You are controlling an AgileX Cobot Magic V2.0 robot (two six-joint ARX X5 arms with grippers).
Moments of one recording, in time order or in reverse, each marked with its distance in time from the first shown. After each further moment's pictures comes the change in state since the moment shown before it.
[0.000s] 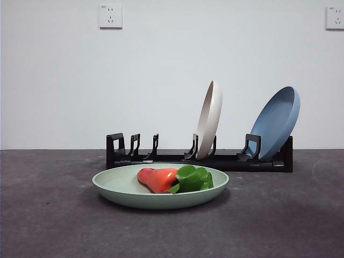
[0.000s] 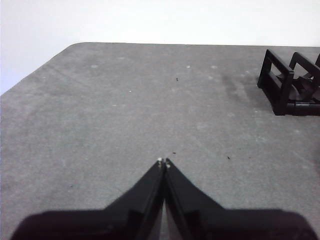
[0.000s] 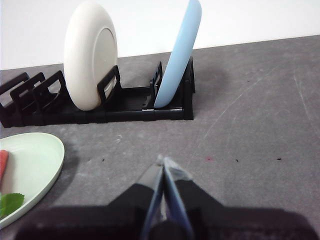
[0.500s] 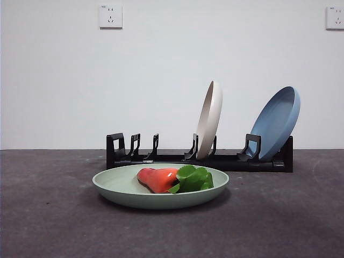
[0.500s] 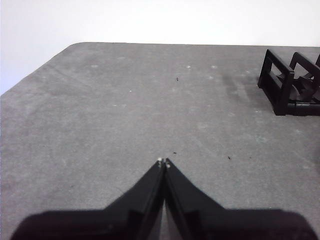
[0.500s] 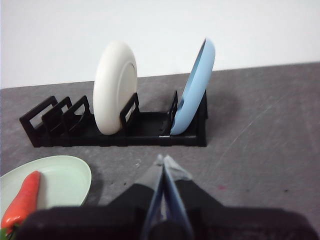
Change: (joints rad) left arm 0.000 0.000 0.000 0.000 -0.002 0.000; right arm 0.002 0.045 0.167 -0.077 -0.052 0.011
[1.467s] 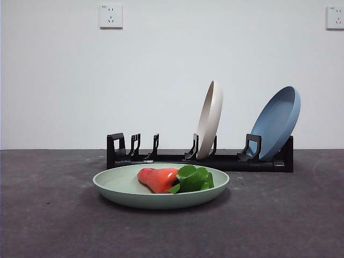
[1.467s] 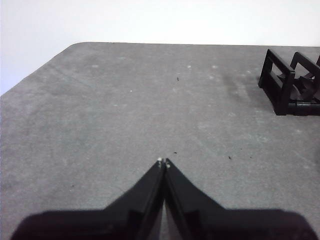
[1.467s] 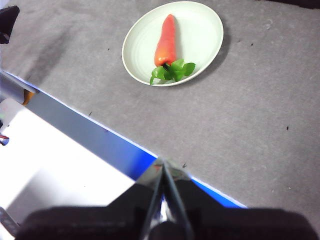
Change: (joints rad) left arm 0.000 0.000 0.000 0.000 -0.001 0.000; right arm 0.504 0.429 0.716 -0.889 -0.077 0.122
